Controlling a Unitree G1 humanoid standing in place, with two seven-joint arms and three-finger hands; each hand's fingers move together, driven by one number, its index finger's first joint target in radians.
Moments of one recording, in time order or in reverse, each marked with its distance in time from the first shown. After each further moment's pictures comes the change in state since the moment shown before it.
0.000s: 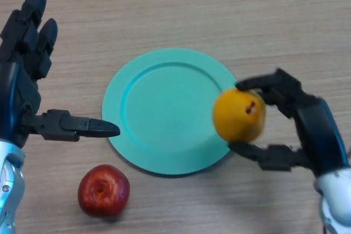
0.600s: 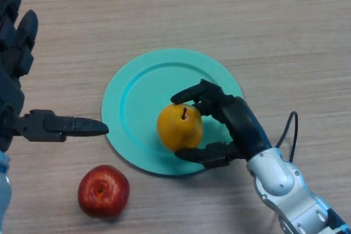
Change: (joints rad) left arm 0.036 0.005 0.053 -0.082 -0.040 0.001 0.017; right arm -0.308 -0.004 0.302 0.570 0.152 -0.114 -0.133
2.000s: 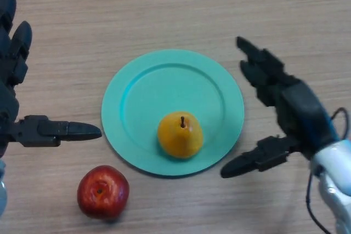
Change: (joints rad) left arm 0.018 -0.003 0.021 0.039 0.002 -0.001 -0.007; right arm 0.239 0.003 -0.368 -0.637 0.013 0.326 0.360
